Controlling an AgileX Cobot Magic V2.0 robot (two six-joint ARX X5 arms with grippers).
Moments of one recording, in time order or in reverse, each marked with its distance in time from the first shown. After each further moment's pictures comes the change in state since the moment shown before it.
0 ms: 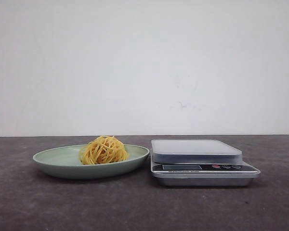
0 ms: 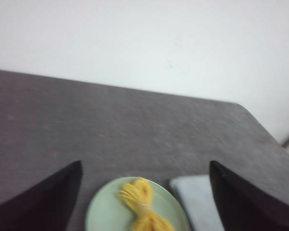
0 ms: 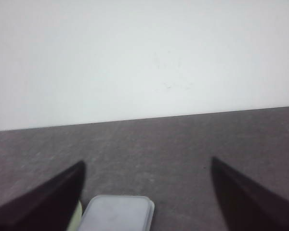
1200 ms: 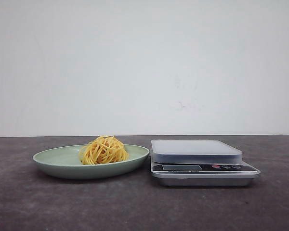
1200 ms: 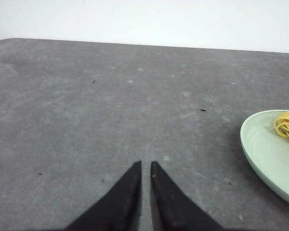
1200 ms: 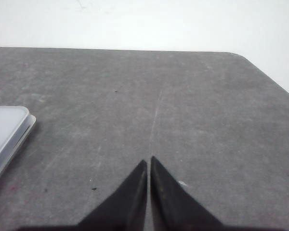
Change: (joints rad) left arm 0.009 -0.710 -0.946 0.297 -0.458 0.210; right arm 0.000 -0.359 -0.793 0.356 0.294 -0.207
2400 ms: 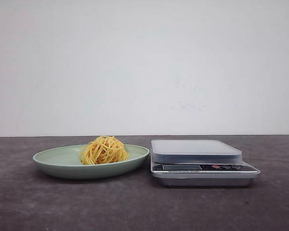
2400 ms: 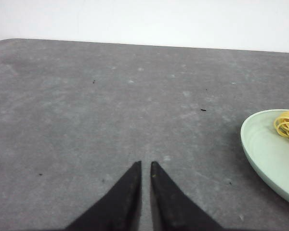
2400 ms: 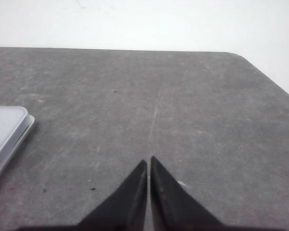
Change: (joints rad) left arm 0.000 0.000 0.000 -0.001 -0.002 0.013; right arm 0.000 0.000 0.000 0.000 0.012 0.000
